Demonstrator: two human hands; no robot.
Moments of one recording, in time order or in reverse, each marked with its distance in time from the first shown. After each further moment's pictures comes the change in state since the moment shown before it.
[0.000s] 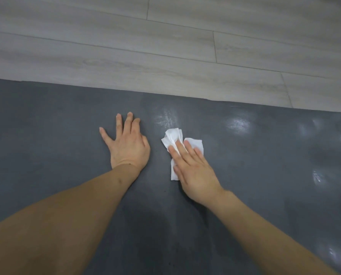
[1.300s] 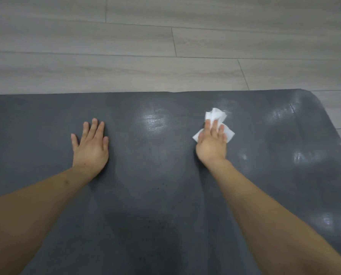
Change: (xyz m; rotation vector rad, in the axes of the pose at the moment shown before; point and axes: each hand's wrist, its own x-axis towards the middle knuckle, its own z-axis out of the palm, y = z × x) left_hand -0.016 -0.024 -0.005 -0.024 -0.168 0.120; right_hand -0.029 0.116 -0.027 0.131 0.131 0.767
